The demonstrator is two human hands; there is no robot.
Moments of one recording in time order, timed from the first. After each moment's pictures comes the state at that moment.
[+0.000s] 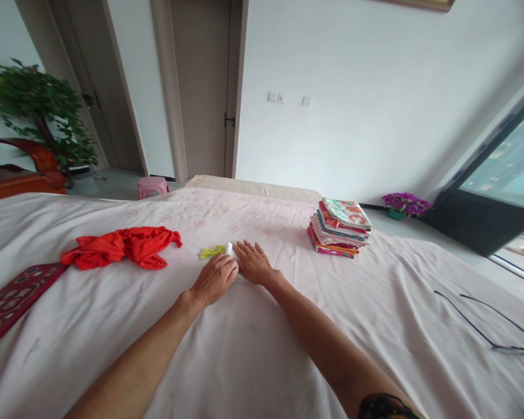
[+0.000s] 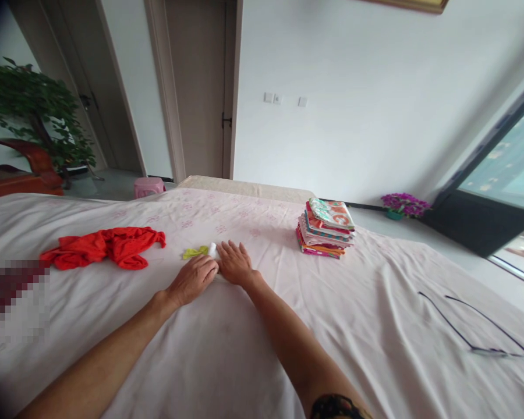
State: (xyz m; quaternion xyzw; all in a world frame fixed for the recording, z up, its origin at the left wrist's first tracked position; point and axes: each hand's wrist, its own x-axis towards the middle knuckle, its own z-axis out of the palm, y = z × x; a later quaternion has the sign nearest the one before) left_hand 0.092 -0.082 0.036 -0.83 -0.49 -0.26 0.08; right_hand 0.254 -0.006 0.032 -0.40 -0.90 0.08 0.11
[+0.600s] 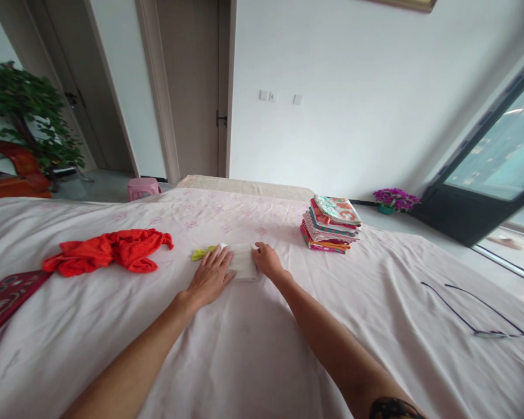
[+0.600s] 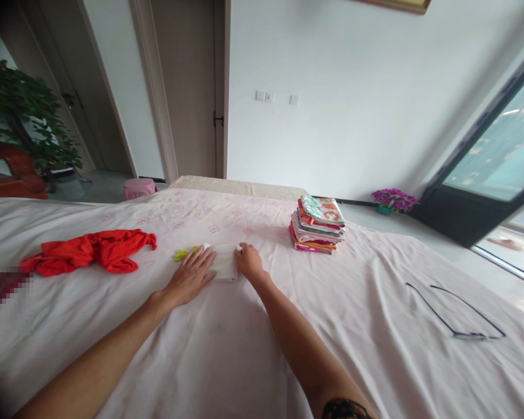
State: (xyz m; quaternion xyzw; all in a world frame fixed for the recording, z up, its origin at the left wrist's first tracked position) left_hand 0.094 -0.067 0.008 -0.81 -0.54 -0.23 0.06; right_hand 0.299 0.012 0.038 -0.60 -0.69 0.28 0.29
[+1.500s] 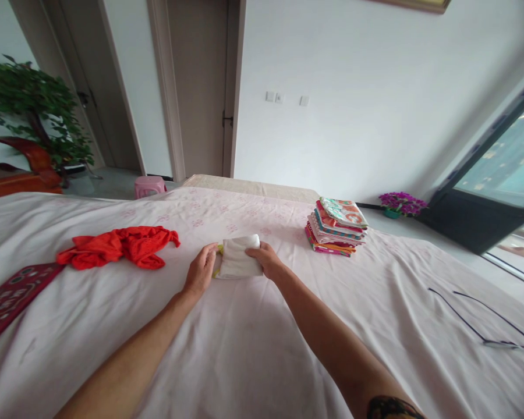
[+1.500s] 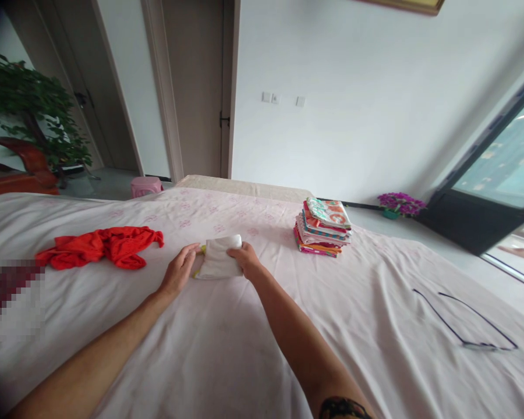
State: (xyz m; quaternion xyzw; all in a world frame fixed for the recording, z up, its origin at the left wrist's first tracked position) left_hand 0.073 -0.072 0.020 -0.56 -0.61 -0.53 -0.20; right_hand 0.269 -0.005 0.052 -0.45 -0.49 0.63 0.40
